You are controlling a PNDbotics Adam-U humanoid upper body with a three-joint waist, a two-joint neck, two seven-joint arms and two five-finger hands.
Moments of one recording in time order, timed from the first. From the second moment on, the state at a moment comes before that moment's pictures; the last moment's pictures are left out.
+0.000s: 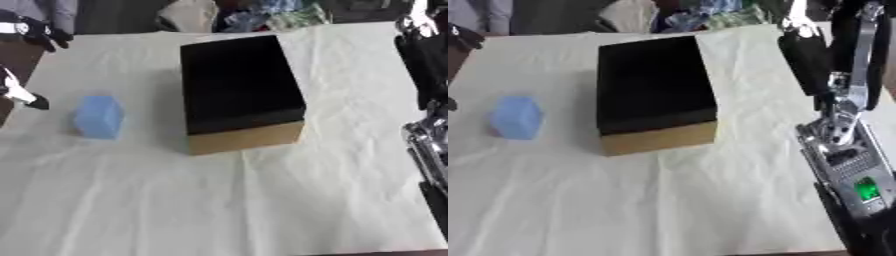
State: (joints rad) left arm -1.00 0.76 -0.25 -1.20 -0.48 -0.14 -0.90; right arm -0.46 -0.42 0.15 -1.98 0.08 0.07 -0.63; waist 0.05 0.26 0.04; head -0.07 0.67
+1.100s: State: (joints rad) left arm -1.03 0.67 -0.32 -1.09 -0.58 0.05 -0.91; right arm -0.46 -0.41 0.16 -1.98 0.07 0.07 -0.63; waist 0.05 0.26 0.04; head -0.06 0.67
